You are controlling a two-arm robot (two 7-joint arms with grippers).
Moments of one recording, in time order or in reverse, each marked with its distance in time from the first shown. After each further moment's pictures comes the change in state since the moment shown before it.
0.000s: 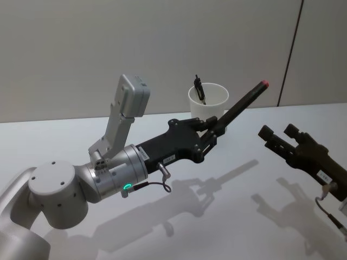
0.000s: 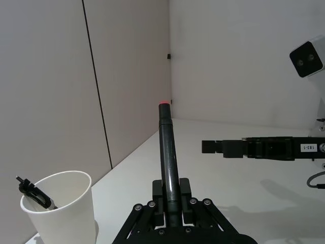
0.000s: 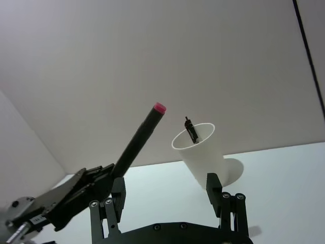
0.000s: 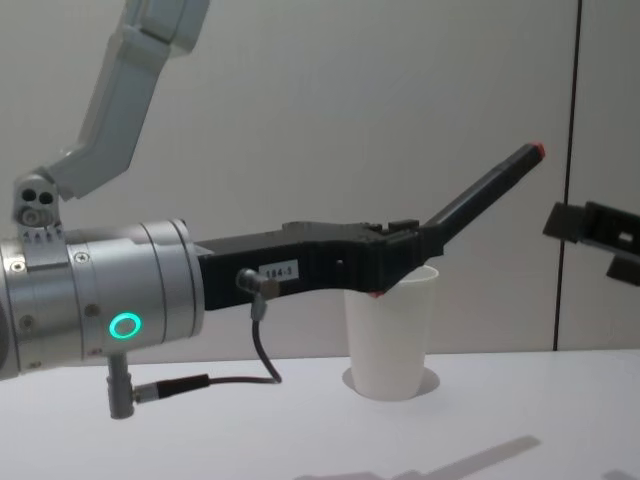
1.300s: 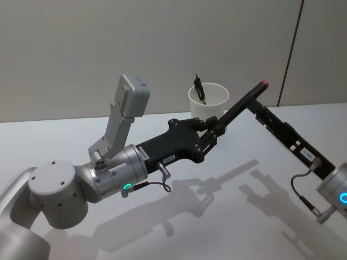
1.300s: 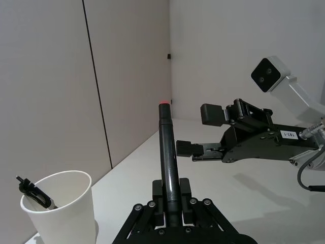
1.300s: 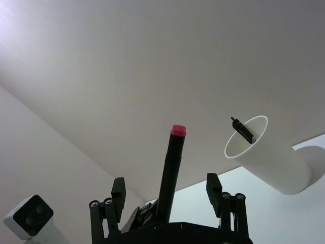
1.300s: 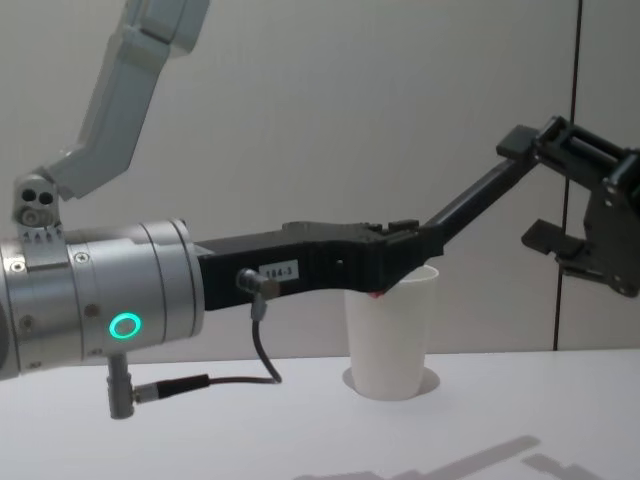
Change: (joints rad) left arm 0.000 0.000 0.000 0.000 0.000 0.000 0.000; right arm 0.123 -0.095 -0.035 0.122 0.382 0.109 0.070
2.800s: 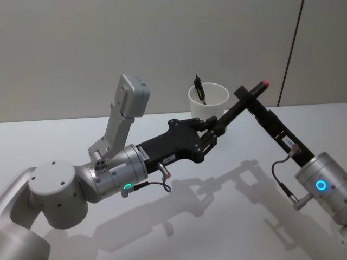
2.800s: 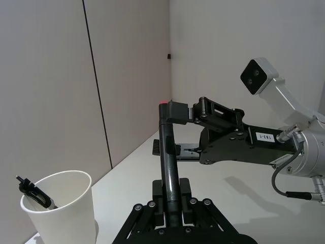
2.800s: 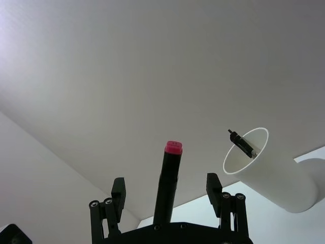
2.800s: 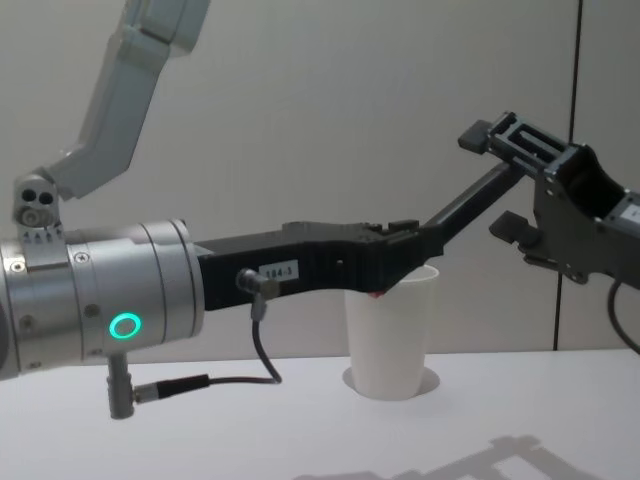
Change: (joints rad) left arm 0.000 0.000 0.000 0.000 0.000 0.000 0.000; right arm 0.069 -0.065 -0.063 0.056 -0.022 -0.084 -0.077
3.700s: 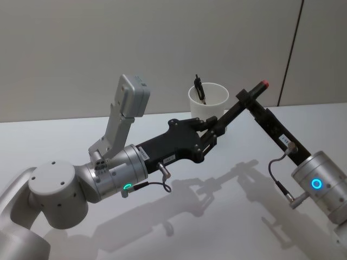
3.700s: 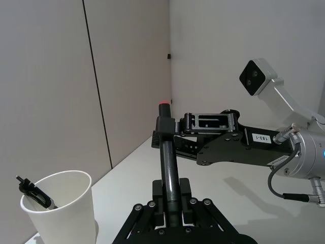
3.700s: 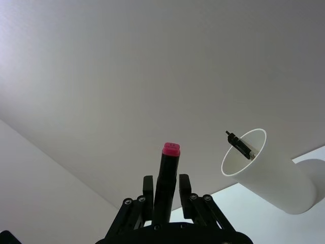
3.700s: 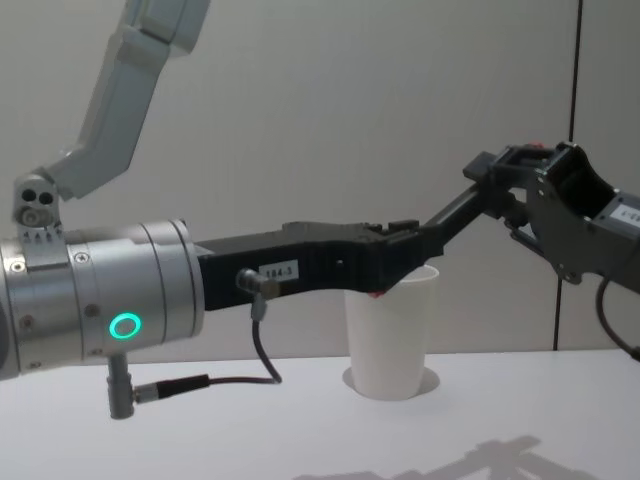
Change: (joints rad) left arm 0.000 0.000 0.000 0.000 0.000 0.000 0.000; right arm 0.007 -0.012 -0.012 0.004 -0.003 -0.018 -0.027
